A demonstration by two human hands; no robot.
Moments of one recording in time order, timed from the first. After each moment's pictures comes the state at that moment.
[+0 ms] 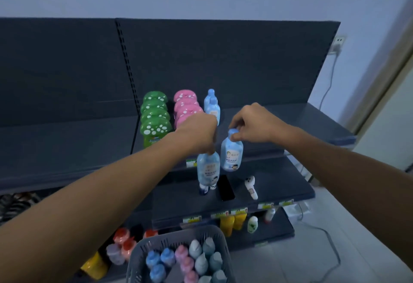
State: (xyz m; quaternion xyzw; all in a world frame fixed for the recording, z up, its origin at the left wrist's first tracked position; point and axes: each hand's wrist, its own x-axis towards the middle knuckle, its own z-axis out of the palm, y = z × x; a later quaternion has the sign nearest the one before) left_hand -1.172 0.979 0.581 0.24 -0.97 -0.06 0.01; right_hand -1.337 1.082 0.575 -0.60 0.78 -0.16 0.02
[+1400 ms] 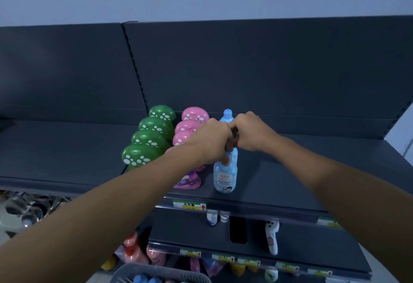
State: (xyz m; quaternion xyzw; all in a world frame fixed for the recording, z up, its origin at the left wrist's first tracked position) left_hand -1.318 0.904 0.572 0.36 -0.92 -0.11 0.04; right_hand -1.477 0.927 0.551 -0.71 0.68 -0.17 0.09
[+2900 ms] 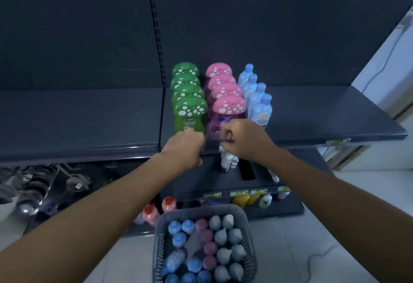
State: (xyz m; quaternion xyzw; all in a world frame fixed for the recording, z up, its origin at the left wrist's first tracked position) left_hand -1.073 0.903 0.503 0.32 -0.94 -0.10 -0.06; right_hand -1.237 0.995 0.501 -0.60 0.78 -0.15 0.06
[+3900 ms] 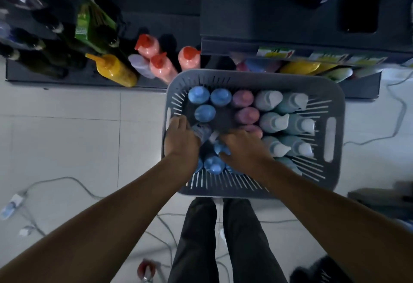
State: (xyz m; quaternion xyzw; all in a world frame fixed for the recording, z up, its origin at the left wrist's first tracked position) left_hand -0.944 0.978 0.057 0.27 -0.85 0.03 -0.45; right_hand -1.085 1.062 0.035 -0.63 0.70 0.05 0.34
